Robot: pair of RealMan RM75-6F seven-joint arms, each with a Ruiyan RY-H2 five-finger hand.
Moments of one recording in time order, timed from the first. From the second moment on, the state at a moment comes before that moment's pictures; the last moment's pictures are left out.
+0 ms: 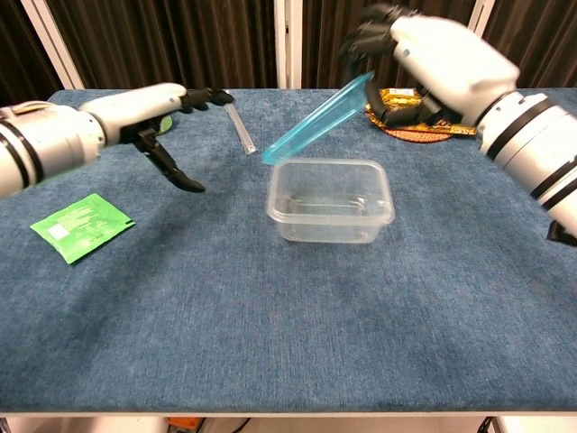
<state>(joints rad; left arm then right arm) -0.79 -1.64 -0.18 -1.25 1.26 0.90 -0.11 0.68 -1.76 0.18 -1.15 -1.58 1.33 -0.01</state>
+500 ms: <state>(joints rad) -0.62 -1.48 -0.18 -1.35 1.27 1.13 -0.09 0.59 -1.66 0.25 -1.21 -1.40 1.31 0.01</state>
